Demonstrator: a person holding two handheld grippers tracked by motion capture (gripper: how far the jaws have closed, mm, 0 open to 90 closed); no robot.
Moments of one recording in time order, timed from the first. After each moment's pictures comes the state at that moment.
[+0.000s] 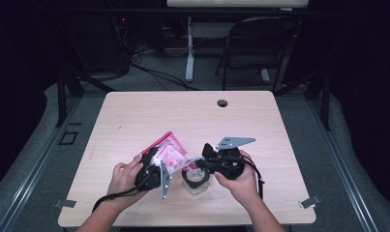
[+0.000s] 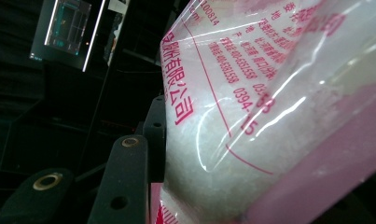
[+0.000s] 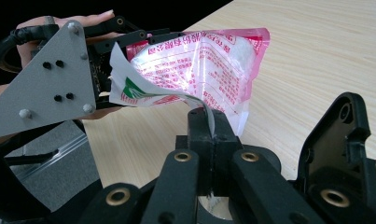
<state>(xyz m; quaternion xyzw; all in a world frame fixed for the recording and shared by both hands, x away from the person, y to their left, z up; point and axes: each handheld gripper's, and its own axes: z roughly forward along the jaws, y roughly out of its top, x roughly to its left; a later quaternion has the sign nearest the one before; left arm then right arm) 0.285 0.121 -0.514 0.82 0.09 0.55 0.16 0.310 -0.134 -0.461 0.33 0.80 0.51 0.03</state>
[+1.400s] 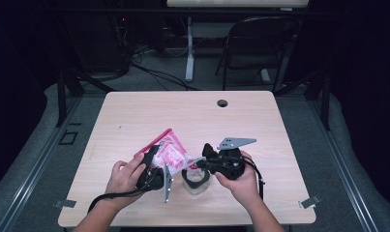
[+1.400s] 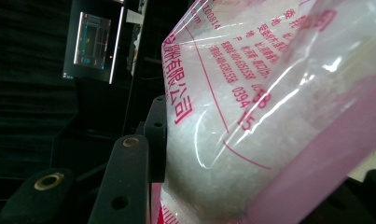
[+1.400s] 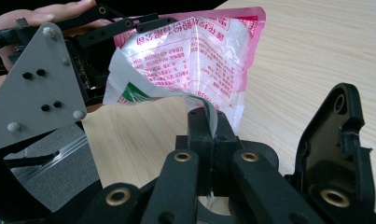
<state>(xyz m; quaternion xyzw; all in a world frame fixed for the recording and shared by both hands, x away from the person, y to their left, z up) 0.280 0.116 -0.508 0.80 0.04 0.59 0.12 0.310 -0.137 -0.464 0.34 0.79 0.51 0.02</state>
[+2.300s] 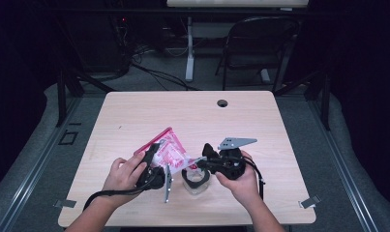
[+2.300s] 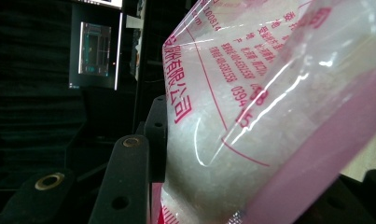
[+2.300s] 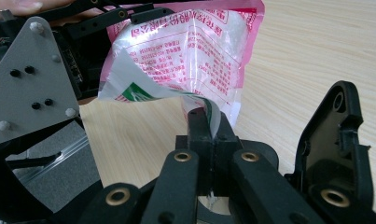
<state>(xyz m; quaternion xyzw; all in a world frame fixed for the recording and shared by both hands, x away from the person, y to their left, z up) 0.279 0.114 -0.496 0.80 0.01 0.59 0.09 0.311 -0.138 -0.465 0.34 0.79 0.51 0.02</state>
